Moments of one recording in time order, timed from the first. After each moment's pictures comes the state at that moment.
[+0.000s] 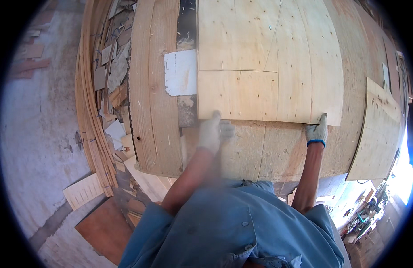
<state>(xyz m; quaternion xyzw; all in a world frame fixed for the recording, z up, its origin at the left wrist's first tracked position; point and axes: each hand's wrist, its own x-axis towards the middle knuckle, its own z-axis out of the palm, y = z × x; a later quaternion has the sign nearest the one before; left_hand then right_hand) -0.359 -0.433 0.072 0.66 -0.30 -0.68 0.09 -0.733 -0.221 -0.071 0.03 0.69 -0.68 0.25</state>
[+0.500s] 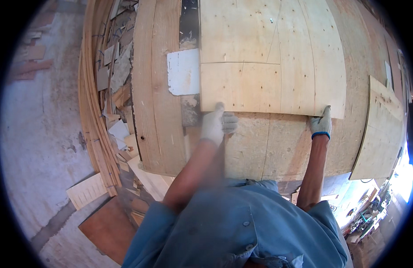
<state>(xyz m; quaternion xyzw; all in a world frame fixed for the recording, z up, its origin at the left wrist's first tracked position) -0.364 -0.449 0.055 0.63 -0.20 -0.73 0.18 -0.709 -0.290 0.003 0.22 0.54 -0.75 0.31</state>
